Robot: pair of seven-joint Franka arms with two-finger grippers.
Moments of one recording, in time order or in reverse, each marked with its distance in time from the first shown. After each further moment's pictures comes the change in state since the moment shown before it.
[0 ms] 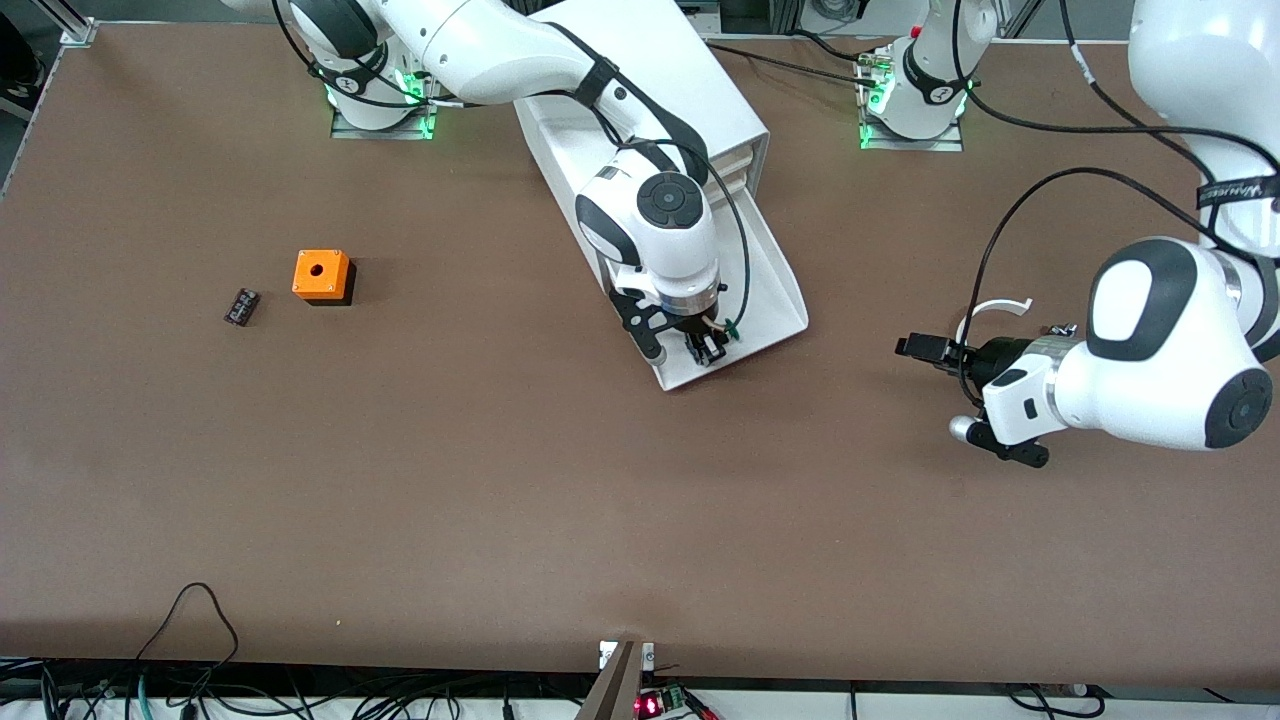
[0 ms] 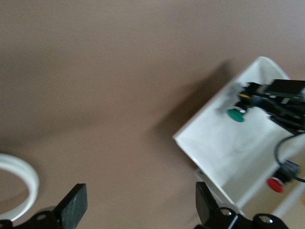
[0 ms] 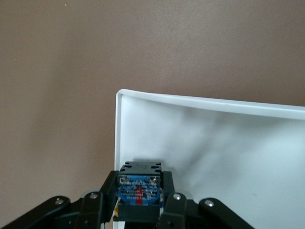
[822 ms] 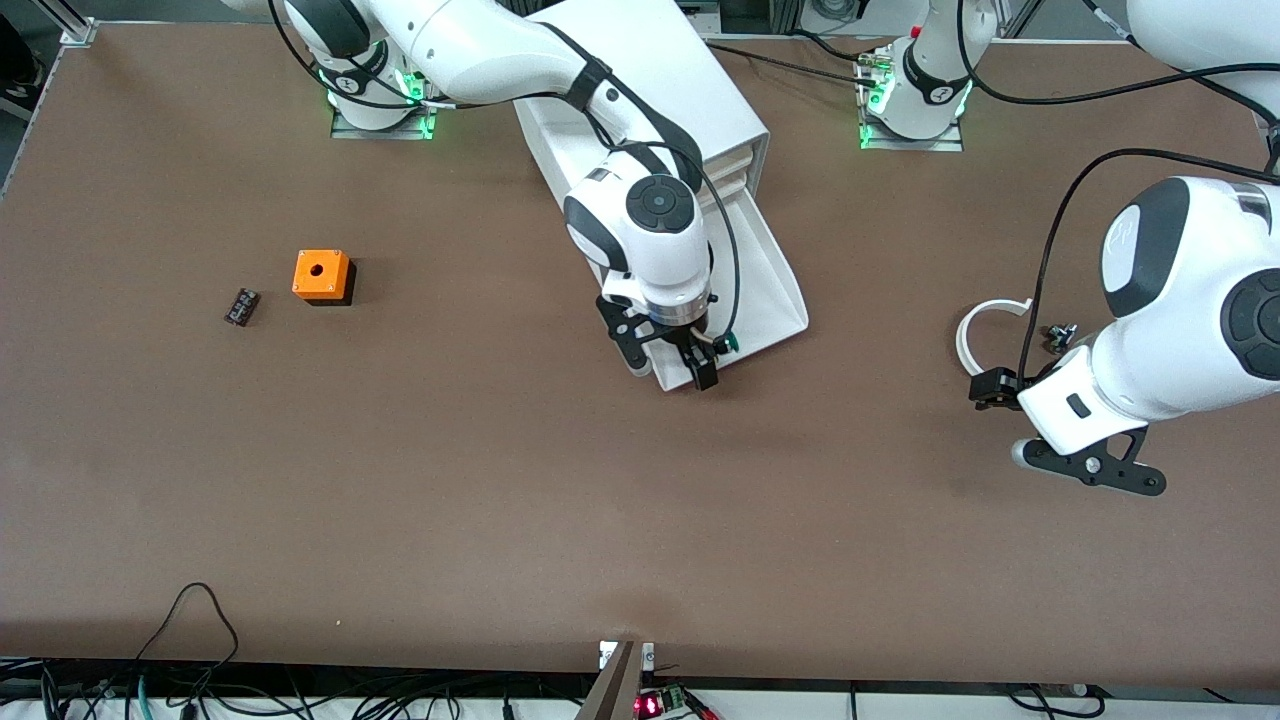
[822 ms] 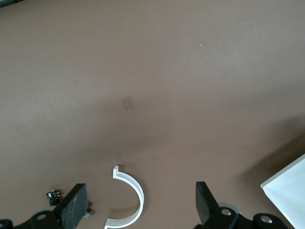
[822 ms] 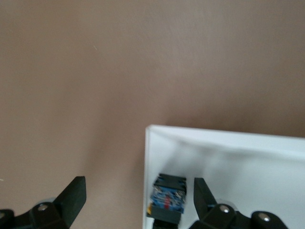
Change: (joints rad) left arm -0.046 -0.011 0.018 0.131 0.328 0.126 -0.064; right arm -0.028 -0.018 -0.046 0.087 -0.001 -0.101 -0.033
